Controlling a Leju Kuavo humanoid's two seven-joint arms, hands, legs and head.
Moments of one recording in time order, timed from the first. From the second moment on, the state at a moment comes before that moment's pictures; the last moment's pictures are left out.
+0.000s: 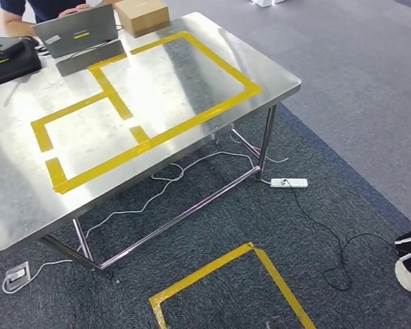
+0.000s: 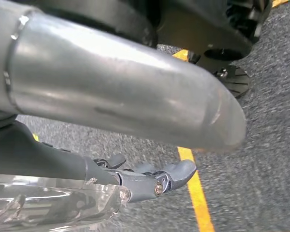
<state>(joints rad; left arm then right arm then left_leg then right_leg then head) 0.27 0.15 0.86 -1.51 -1.24 0.27 -0.50 -0.03 0.10 0.31 -0.17 -0.17 -0.35 -0.09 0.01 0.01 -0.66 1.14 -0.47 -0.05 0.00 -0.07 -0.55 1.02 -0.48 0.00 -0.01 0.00</state>
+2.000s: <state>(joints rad) 0.14 0.33 0.23 -1.50 -0.91 0.30 -0.38 -0.04 0.09 0.41 -0.17 -0.06 -0.23 -0.14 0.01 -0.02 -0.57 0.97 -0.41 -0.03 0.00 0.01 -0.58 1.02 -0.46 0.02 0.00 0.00</state>
